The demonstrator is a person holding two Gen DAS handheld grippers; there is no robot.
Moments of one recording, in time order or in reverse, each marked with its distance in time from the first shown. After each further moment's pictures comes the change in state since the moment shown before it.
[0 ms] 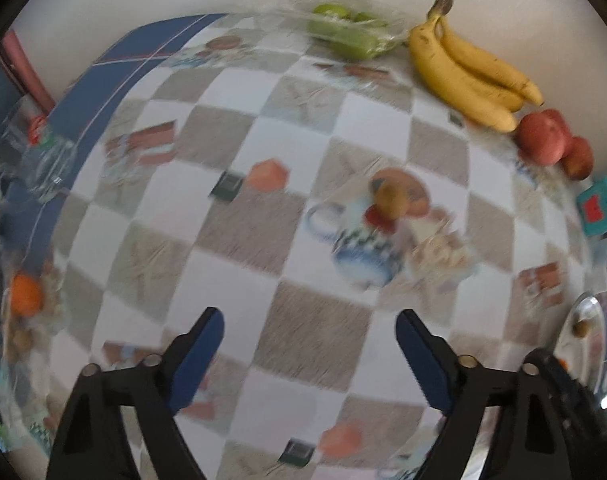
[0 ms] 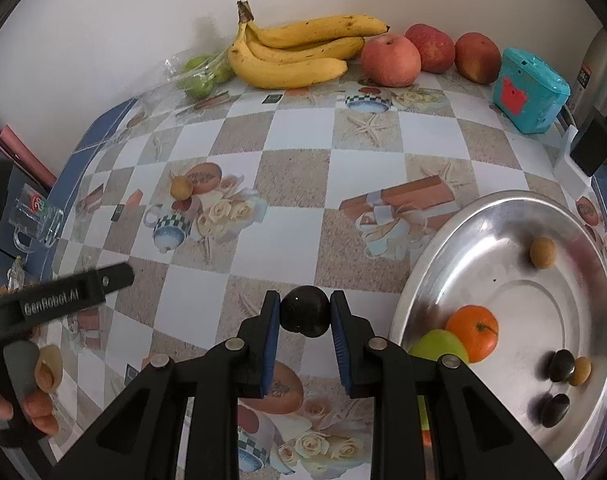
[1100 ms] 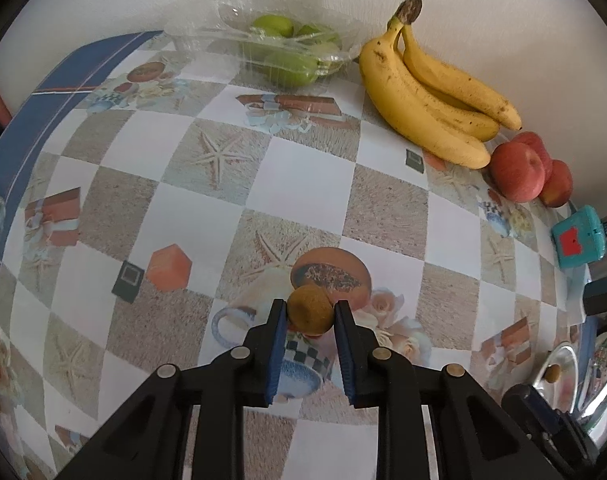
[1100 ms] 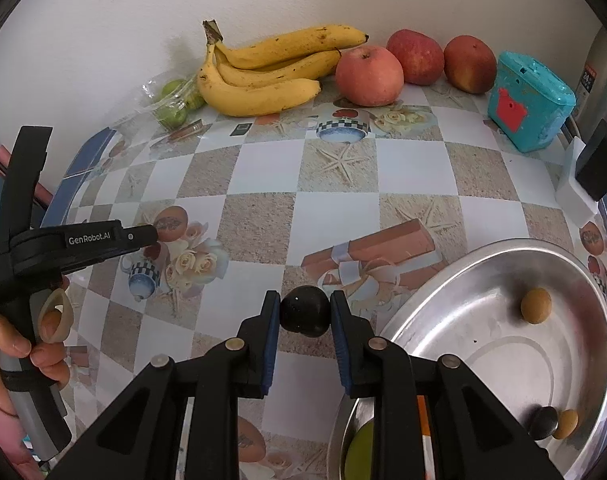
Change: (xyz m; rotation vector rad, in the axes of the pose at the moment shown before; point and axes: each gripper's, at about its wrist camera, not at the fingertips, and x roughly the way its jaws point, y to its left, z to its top) left arm 0.028 -0.035 0.055 0.025 -0.027 -0.132; right arm 0.011 -0.028 0.033 0.025 -0.022 0.011
